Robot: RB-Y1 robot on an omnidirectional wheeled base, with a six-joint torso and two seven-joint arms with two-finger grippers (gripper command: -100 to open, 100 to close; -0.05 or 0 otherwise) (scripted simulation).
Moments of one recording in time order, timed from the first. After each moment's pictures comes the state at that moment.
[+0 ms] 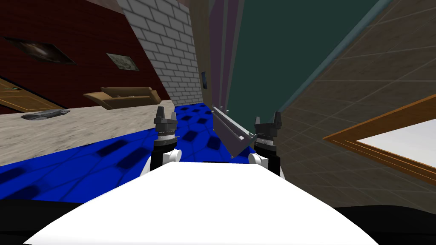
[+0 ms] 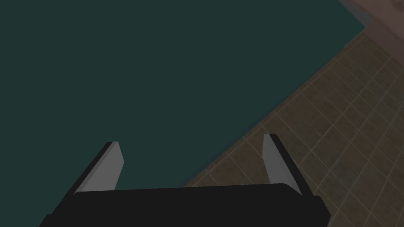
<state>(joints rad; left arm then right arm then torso) 0.45 0.03 0.07 -2.30 -0.03 -0.48 0.03 0.50 0.00 -0.02 -2.35 -0.08 -0.42 -0.14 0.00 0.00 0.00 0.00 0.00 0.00</state>
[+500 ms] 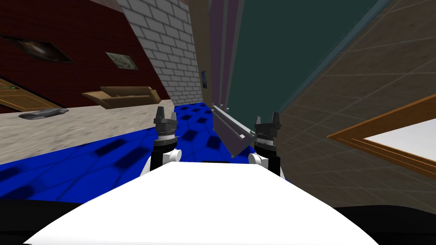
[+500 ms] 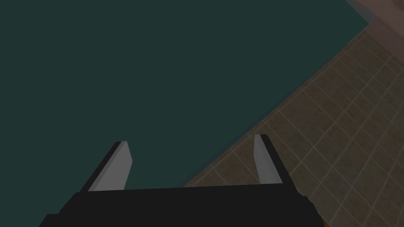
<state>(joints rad) 0.45 0.03 0.07 -2.30 -0.03 -0.48 0.03 0.50 0.00 -0.02 -2.35 -0.08 -0.42 -0.14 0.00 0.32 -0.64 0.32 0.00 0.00</state>
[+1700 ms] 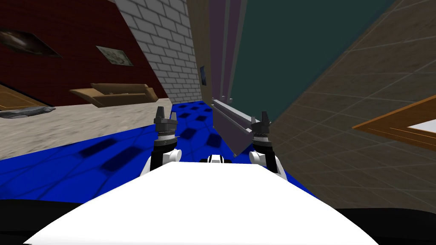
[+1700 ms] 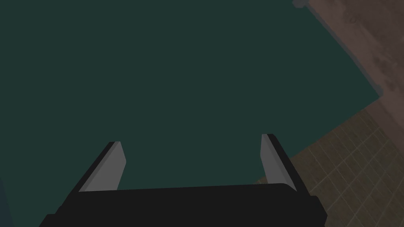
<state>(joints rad) 0.45 0.03 0.07 -2.30 -0.03 -0.48 0.03 0.42 -0.13 -0.03 -2.27 0.00 -0.40 -0.04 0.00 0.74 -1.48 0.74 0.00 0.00</state>
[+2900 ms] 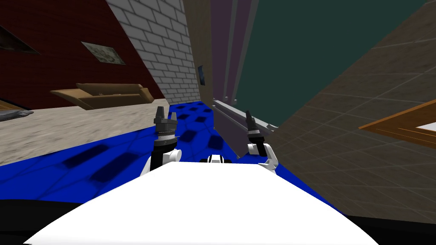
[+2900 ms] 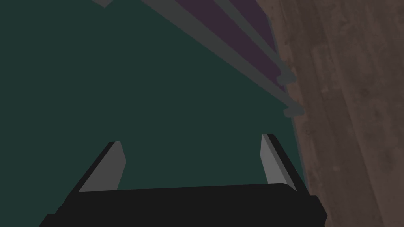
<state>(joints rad) 0.45 0.03 0.07 -2.30 -0.03 -0.48 0.03 0.20 -0.22 -0.05 -2.06 0.23 -0.33 0.25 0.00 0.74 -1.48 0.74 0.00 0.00</state>
